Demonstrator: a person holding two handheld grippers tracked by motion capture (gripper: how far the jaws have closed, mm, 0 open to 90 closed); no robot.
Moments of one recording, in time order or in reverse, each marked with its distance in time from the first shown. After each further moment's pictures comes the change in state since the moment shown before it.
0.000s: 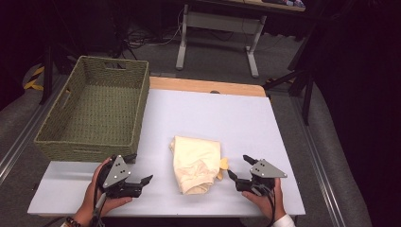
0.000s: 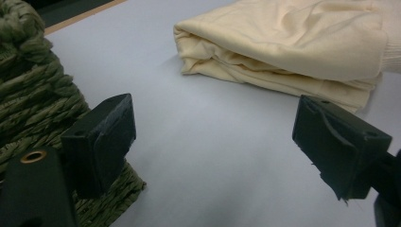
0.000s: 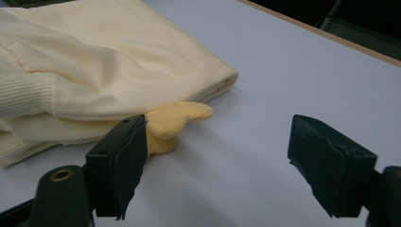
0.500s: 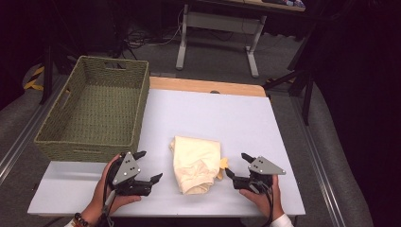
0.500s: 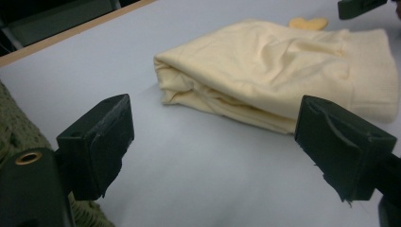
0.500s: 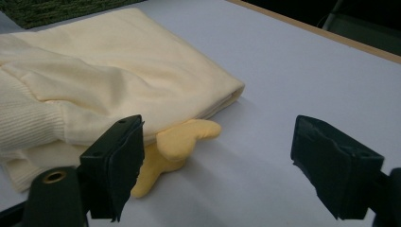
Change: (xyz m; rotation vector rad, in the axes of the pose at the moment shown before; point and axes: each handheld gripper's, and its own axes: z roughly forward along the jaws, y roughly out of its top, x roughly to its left) left arm -0.011 0.024 0.010 -0.025 -0.028 -0.011; right arm 0.004 0.012 0.003 -0.003 0.009 0.043
